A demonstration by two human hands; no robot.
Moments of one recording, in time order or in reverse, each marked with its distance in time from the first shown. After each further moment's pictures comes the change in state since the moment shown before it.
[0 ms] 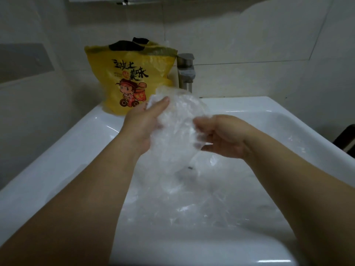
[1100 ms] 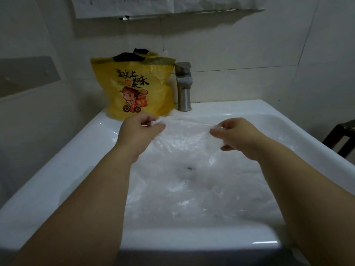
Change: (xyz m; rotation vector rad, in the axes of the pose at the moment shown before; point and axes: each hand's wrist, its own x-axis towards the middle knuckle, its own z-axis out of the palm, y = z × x) left_hand -0.012 -0.007 -0.025 0.490 0.054 0.222; right_hand -0.015 0.003 -0.026 -0.635 0.406 -0.161
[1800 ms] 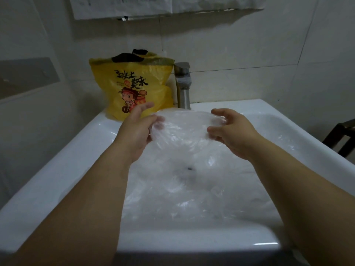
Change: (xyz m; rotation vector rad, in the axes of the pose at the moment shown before) left_hand 0.006 0.010 0.002 -0.359 -0.097 -0.164; right_hand 0.003 -0.005 0.009 0.354 0.022 -0.022
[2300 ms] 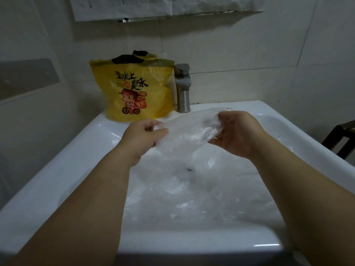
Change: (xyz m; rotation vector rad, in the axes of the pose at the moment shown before) left_hand -0.005 -0.010 -0.001 0.270 -0.026 -0.026; right_hand -0.001 -0.008 -0.006 0.564 -0.185 0.194
